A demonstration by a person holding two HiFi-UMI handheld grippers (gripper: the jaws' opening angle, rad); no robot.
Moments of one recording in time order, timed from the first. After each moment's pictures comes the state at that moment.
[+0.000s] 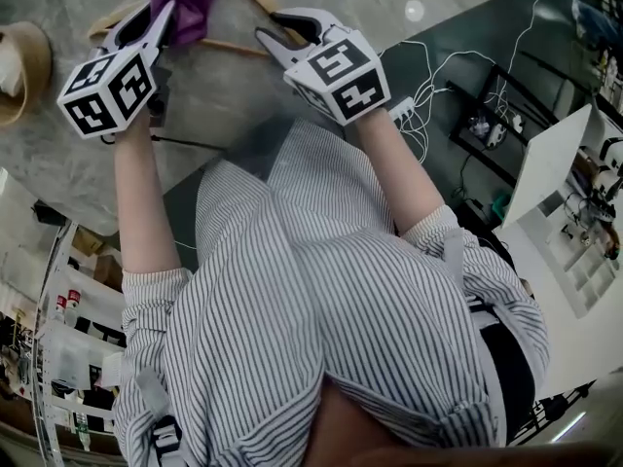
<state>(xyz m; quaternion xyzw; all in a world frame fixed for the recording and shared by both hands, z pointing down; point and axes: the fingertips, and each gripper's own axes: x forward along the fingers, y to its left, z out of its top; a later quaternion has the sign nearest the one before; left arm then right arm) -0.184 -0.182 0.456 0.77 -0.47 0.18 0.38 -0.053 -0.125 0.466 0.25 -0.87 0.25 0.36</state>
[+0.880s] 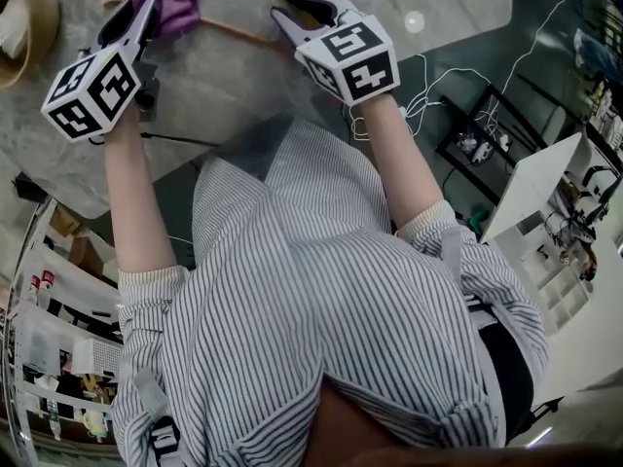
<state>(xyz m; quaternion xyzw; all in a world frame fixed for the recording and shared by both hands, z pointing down) -0.251 -0.166 0.452 0.73 -0.55 0.13 0.39 -0.068 -0.143 0.487 0.22 -0.86 0.24 0.39</state>
